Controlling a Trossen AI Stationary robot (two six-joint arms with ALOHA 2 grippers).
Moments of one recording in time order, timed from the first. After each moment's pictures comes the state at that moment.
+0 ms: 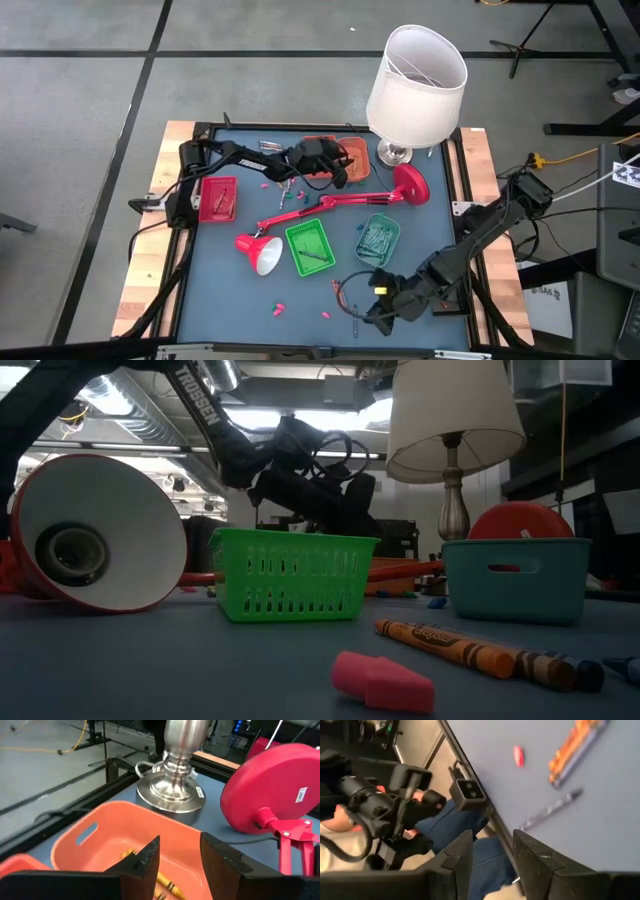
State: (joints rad) left arm 0.35 2.05 1.11 0.64 -0.08 -0.21; right arm 0.73 1.59 1.05 -0.17 0.10 1.44
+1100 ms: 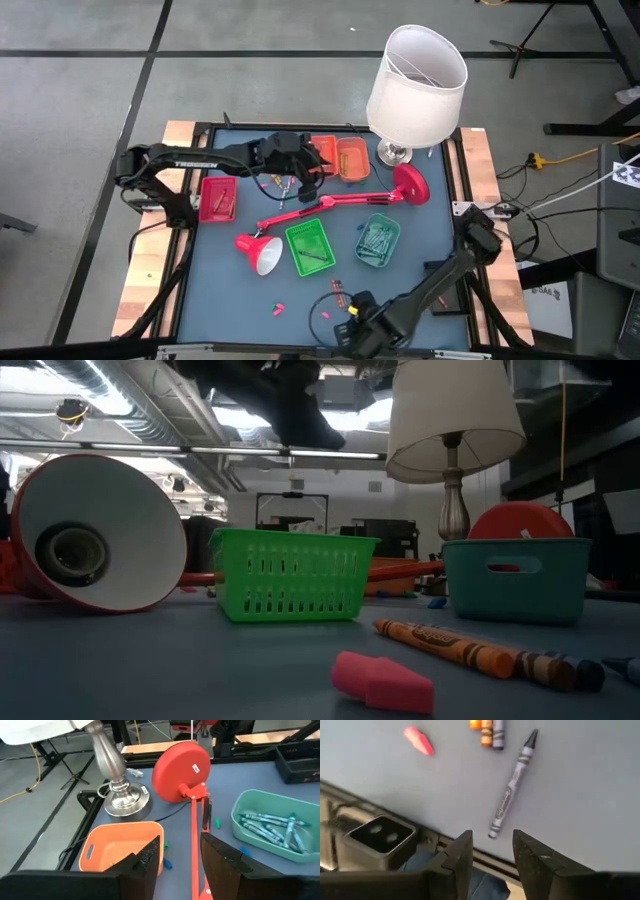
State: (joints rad) left arm 0.24 1.53 1.11 -0.04 0.01 0.17; right arm 0.74 2.16 1.74 -0.84 0.06 2.00
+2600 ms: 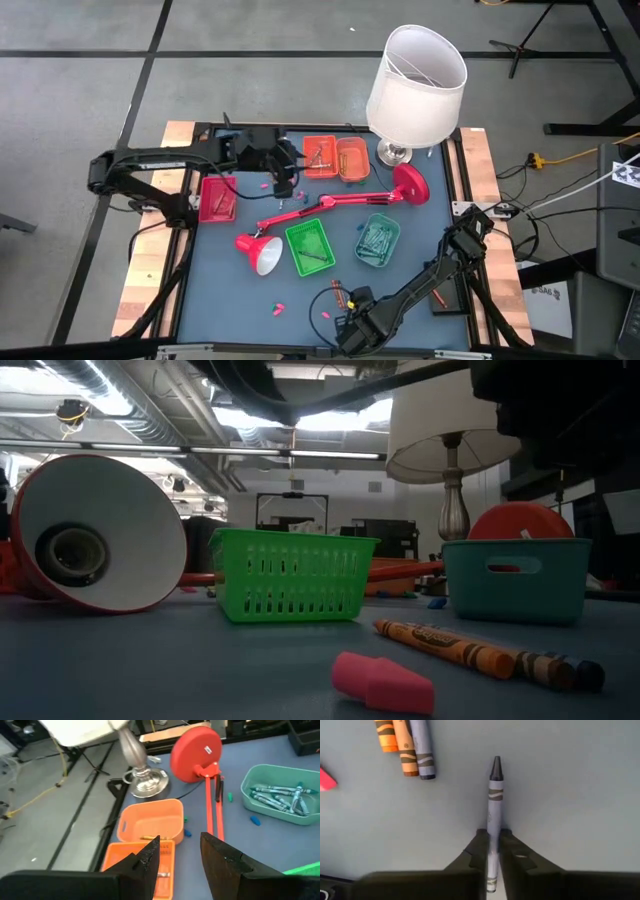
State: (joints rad) left arm 0.22 1.30 1.11 -0.33 -0.11 0.26; right arm 0.72 2.32 1.82 -1.04 -0.07 2.01
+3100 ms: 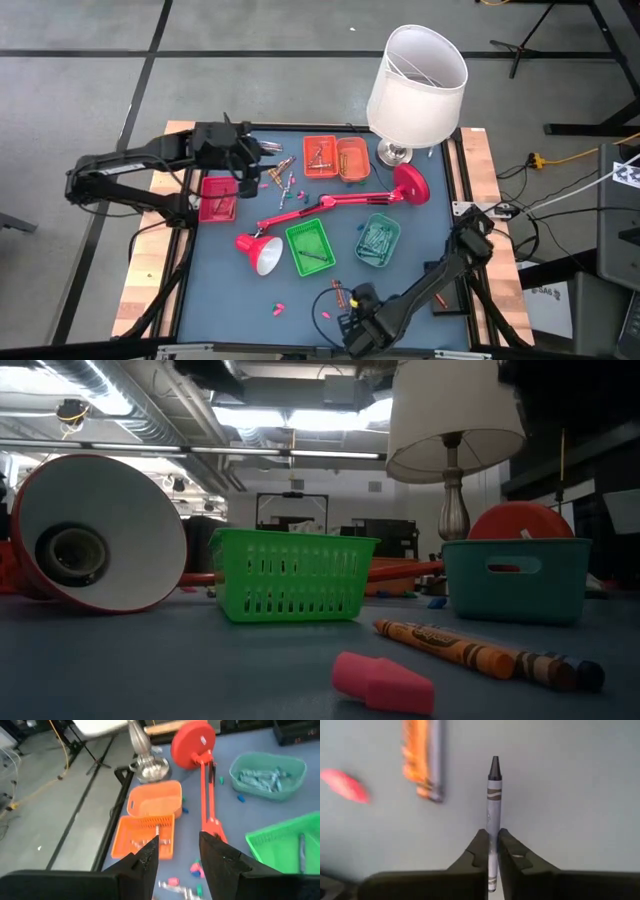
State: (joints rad) left arm 0.22 1.02 1.12 -0.64 -0.12 0.24; right arm 0.72 2.22 1.81 -1.11 0.11 1.93
